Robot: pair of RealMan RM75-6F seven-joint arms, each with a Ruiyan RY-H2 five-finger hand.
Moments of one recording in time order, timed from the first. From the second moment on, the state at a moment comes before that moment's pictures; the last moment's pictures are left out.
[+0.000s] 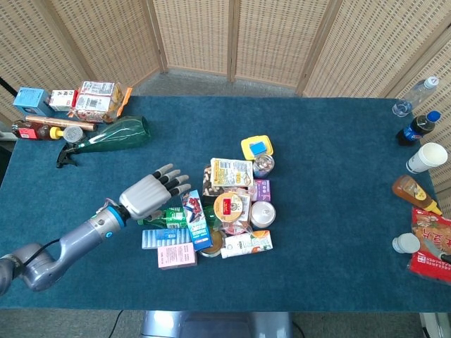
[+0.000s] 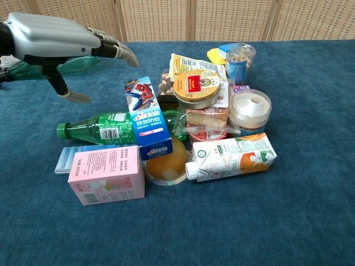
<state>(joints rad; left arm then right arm) -0.89 -1.16 -0.06 -1.66 1.44 0.77 0.24 -0.02 -0.95 0.19 -1.74 -1.36 1.61 0.15</state>
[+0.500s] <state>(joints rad) -0.97 -1.27 -0.08 -1.60 1.46 0.69 0.22 -0.05 -0.94 0.19 -1.74 -1.34 1.63 0.17</state>
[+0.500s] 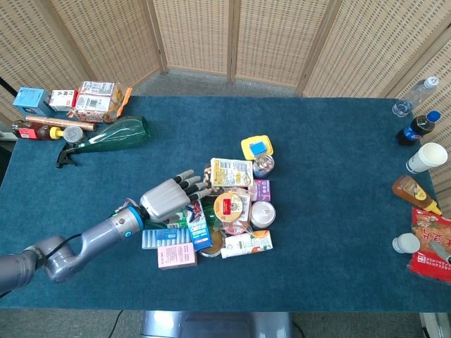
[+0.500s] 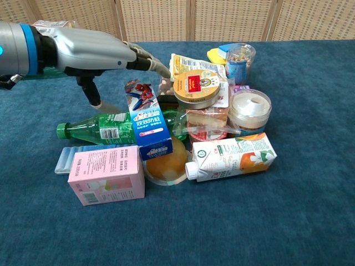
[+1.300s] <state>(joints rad) -0.93 -1.32 -0.10 -1.55 1.42 0.81 0.16 -0.05 -0.96 0.20 -1.73 -1.35 1.63 0.19</state>
